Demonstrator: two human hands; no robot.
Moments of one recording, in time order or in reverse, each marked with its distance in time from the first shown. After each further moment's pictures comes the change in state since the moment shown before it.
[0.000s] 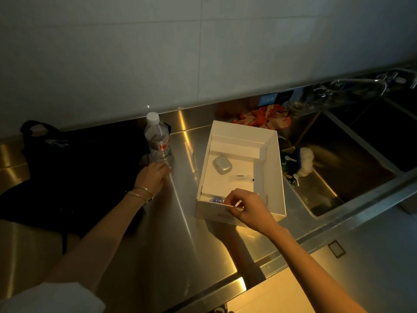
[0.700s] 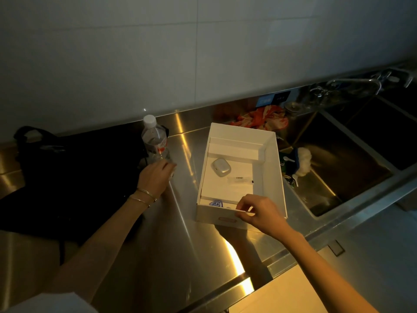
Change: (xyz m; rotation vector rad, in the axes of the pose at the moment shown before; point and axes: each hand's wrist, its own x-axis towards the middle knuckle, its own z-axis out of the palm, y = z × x) left_hand 0.006 0.025 -0.020 0.204 0.196 0.124; right_hand -0.010 0.014 -0.016 -0.108 -0.044 0.010
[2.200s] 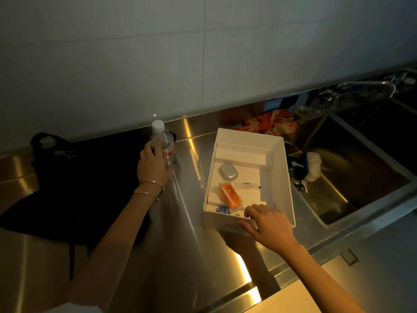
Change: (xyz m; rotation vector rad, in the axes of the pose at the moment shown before) left_hand 0.024 -0.002 -0.033 -0.211 0.097 -0.497; right_hand -0.002 0.016 0.024 -0.419 0.270 -0.140
